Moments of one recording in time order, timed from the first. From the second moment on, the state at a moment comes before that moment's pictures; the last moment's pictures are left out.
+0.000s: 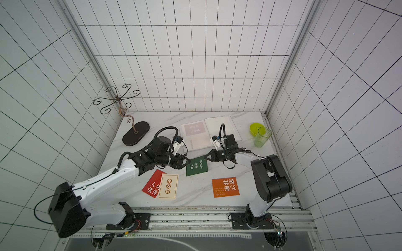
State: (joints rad) left arm -0.66 1.26 0.95 -0.40 0.34 -0.37; right arm 0.32 1.61 0.81 -0.09 -0.78 0.31
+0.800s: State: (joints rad) left arm -0.36 1.10 0.93 0.14 0.74 -0.54; right arm 0.31 1.28 1.01 0.39 -1.00 0.58
